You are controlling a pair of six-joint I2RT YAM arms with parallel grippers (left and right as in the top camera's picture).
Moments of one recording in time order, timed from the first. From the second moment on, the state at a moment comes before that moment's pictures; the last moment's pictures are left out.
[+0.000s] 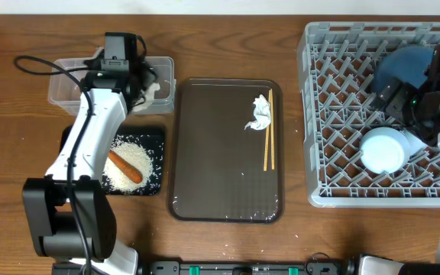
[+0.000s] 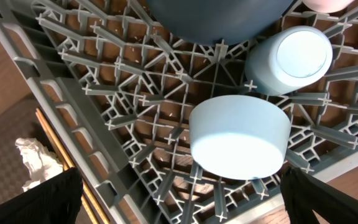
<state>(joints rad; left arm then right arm) -0.06 1.73 1.37 -0.64 -0.04 -0.91 -0.18 1.46 1.49 -1.17 0.02 0.46</state>
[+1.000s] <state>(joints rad) -0.60 1.97 1.37 -0.48 0.13 -0.49 -0.18 1.46 1.49 -1.17 0.02 0.46</state>
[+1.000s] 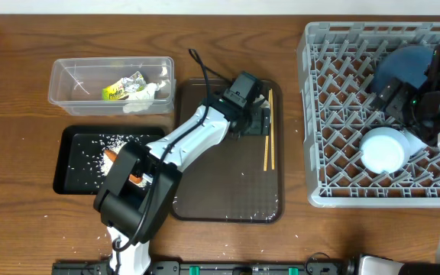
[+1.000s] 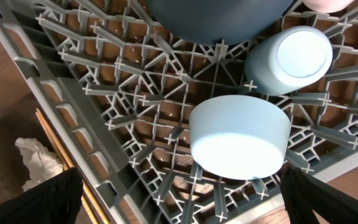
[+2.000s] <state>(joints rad) -0.61 2.05 1.37 -0.36 0.13 -0.43 -0.18 1.46 1.49 -1.17 0.02 0.46</state>
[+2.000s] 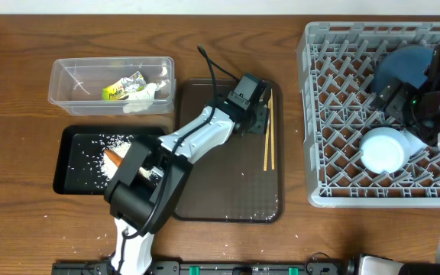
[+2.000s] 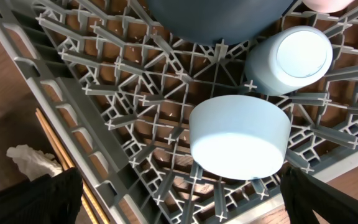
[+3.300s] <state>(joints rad) -0.09 1.69 1.37 -0.51 -0.40 -0.51 -0.18 1.46 1.49 -1.17 0.02 0.46</state>
